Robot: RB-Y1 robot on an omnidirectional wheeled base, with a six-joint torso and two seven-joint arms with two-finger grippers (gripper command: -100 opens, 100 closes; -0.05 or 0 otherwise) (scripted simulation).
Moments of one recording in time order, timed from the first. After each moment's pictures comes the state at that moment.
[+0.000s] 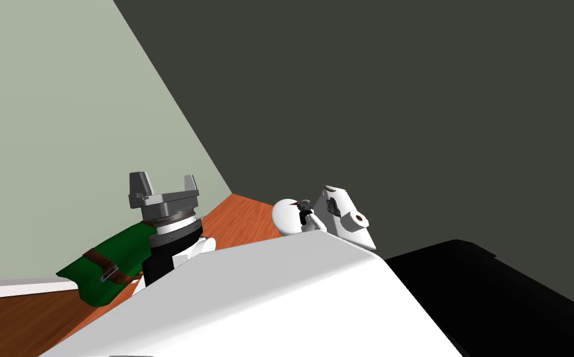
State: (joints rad) left arm 0.49 0.04 0.06 -2.26 0.12 -0.64 0.13; right arm 0.15 -0.25 0.30 -1.52 0.81 0.54 0.51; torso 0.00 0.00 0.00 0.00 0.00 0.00
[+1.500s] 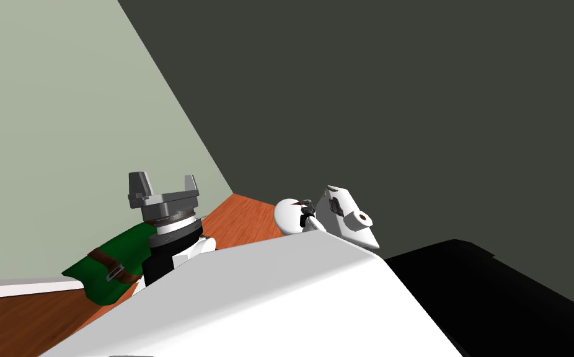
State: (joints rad) left arm 0.49 0.04 0.06 -2.26 0.12 -0.64 0.13; right arm 0.17 -0.24 0.30 -1.45 0.94 0.66 0.56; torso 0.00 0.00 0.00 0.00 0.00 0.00
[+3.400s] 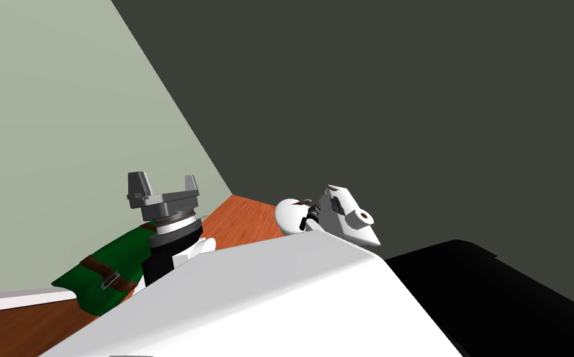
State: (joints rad) left arm 0.49 0.04 0.06 -2.26 0.12 -0.64 0.13; right arm 0.15 -0.29 0.38 -1.39 1.28 0.92 0.79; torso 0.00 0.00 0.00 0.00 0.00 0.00
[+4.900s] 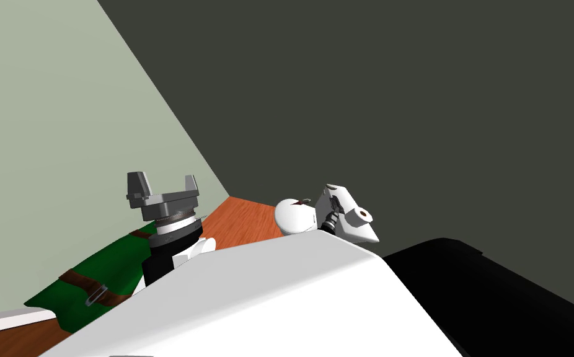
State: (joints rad) left arm 0.49 0.04 0.06 -2.26 0.12 -0.64 0.13; right arm 0.27 -0.43 0.38 -1.26 1.56 1.18 0.75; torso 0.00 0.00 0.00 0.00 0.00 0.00
